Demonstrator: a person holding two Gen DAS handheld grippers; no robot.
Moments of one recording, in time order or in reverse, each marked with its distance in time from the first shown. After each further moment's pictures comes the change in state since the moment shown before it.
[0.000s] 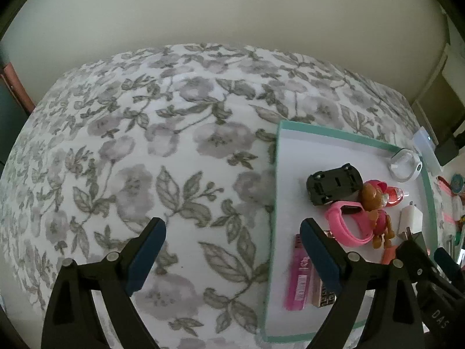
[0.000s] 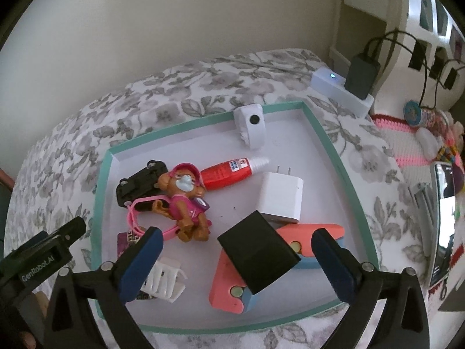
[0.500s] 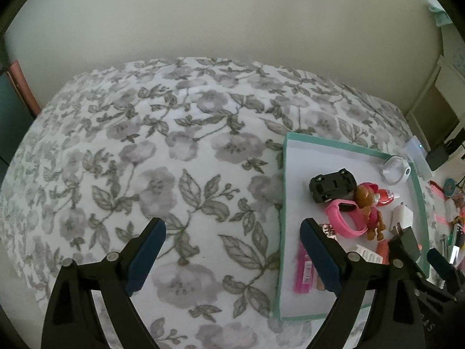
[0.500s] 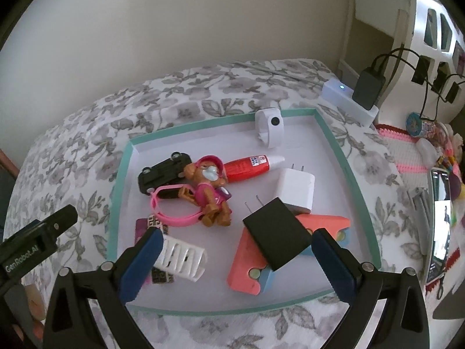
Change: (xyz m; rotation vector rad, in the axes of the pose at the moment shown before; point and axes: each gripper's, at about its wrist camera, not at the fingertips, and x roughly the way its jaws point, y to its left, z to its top) left arm -0.034 0.018 -0.008 -0.007 -0.058 0.003; right arm -0.022 0.020 -0.016 -0.052 -0.025 0.016
